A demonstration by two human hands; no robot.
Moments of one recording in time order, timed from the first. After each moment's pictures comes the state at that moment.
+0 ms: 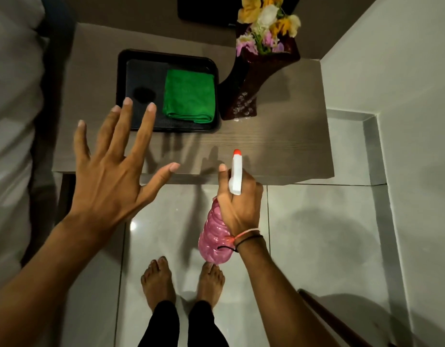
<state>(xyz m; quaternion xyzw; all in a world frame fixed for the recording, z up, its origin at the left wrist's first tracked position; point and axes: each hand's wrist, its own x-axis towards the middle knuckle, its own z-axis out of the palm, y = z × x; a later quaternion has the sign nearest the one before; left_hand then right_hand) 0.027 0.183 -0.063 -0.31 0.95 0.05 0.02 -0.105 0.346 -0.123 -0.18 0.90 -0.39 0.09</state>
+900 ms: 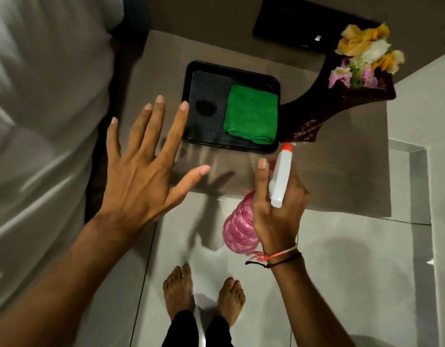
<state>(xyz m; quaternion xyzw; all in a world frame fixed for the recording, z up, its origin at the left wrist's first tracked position) 0.055 0.116 -0.074 -0.35 0.93 0.07 0.02 -0.087 0.267 -0.095 -0.29 0.81 -0.50 -0.01</state>
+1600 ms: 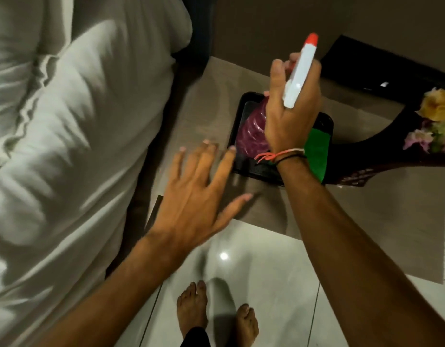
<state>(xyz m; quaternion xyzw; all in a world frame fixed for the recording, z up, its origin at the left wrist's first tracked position) 0.053 0.092 -0.078 -0.36 0.92 0.13 0.03 -0.144 0.051 -0.089 -0.32 0.75 -0.58 0.03</state>
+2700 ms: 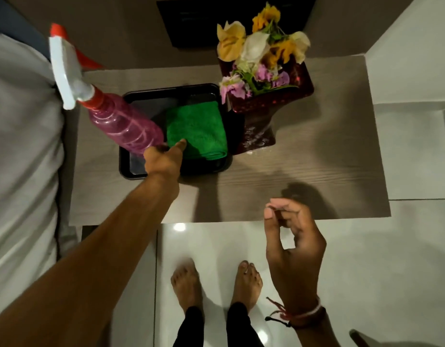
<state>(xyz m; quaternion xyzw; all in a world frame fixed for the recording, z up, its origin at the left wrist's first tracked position) -0.156 0.128 -0.145 -0.69 0.46 0.54 -0.13 -0.176 0.369 -0.112 -0.13 0.82 -0.54 0.10</state>
